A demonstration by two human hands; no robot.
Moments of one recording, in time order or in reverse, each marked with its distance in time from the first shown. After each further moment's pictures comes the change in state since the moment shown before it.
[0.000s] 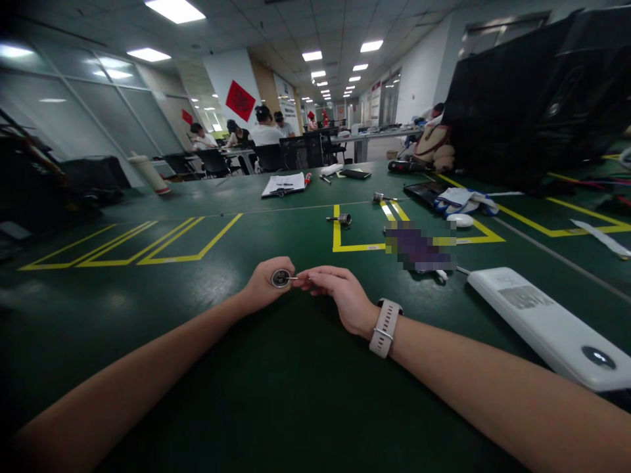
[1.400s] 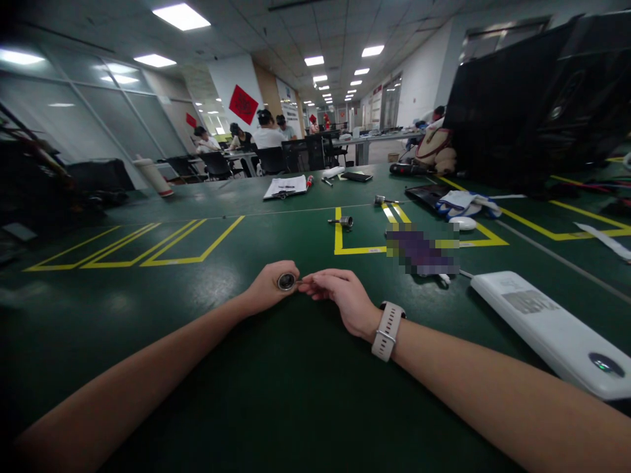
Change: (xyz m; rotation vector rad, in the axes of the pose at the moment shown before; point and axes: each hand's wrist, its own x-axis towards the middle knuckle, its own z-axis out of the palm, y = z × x) left_hand 0.004 0.000 -0.001 0.034 -0.079 0.018; right_hand 0.005 0.002 -0.002 0.046 0.049 0.045
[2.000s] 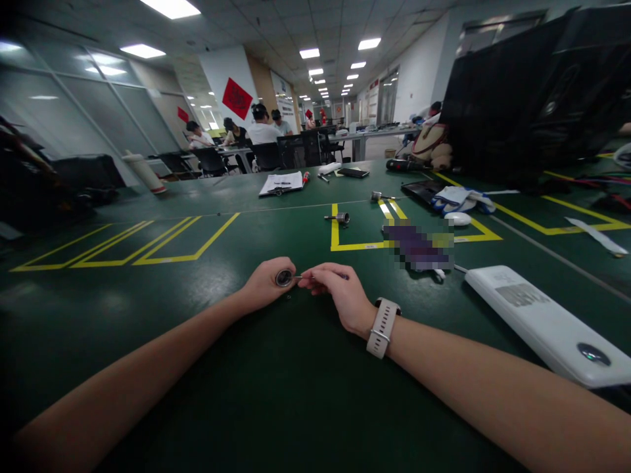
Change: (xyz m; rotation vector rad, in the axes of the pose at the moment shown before) left_hand 0.000 -0.003 0.002 0.125 -0.024 -0.045; right_hand -0.003 0.005 -0.002 -0.073 0.045 -0.147
